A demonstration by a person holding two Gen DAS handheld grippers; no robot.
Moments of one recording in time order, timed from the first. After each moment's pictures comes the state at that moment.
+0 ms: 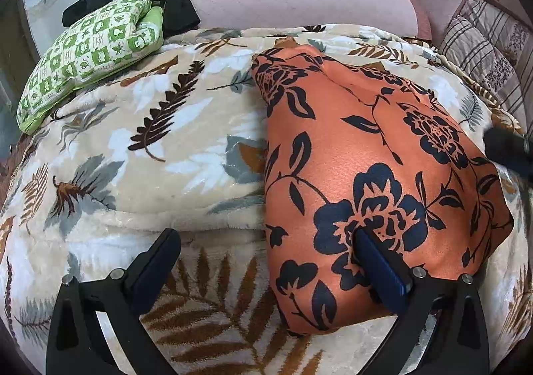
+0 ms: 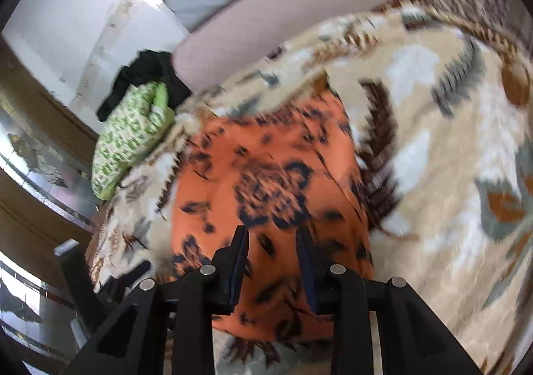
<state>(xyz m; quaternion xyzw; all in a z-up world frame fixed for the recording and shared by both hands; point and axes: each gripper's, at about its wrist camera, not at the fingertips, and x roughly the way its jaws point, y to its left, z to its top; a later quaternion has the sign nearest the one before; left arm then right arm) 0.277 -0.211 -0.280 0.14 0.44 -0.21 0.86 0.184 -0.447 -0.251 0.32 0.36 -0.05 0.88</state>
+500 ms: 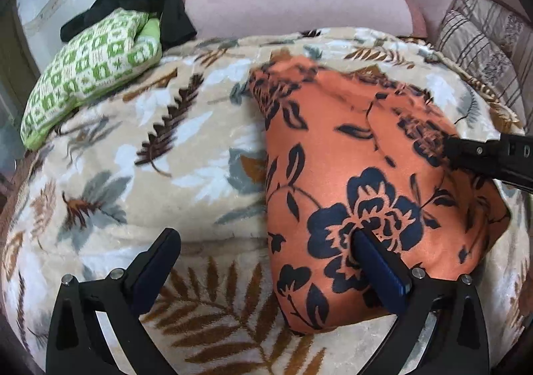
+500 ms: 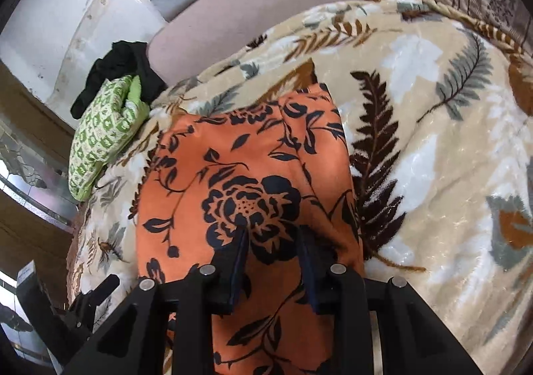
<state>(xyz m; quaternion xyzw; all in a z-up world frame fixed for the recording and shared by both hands) 0.275 -0.213 -0.259 0.16 0.42 -0.22 0.87 0.217 -0.460 -0.274 0.32 0.40 -0.08 0.86</state>
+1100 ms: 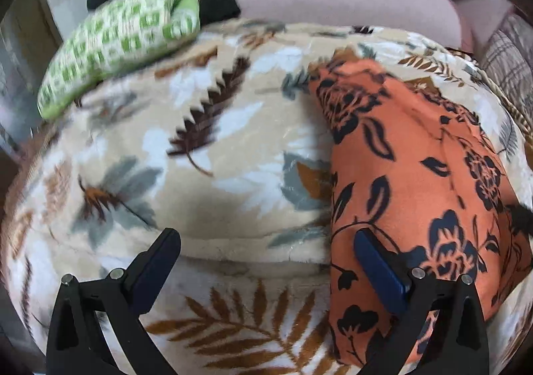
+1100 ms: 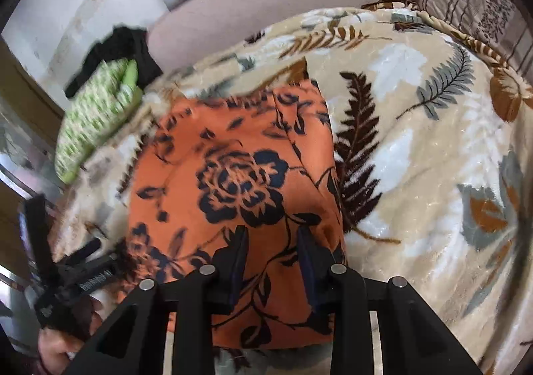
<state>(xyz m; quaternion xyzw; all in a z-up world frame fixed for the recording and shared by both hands) 0.317 -0.198 -0.268 0.14 0.45 -0.14 0.87 0.192 -0.453 -0.263 0.28 0.41 -0.10 0.86</state>
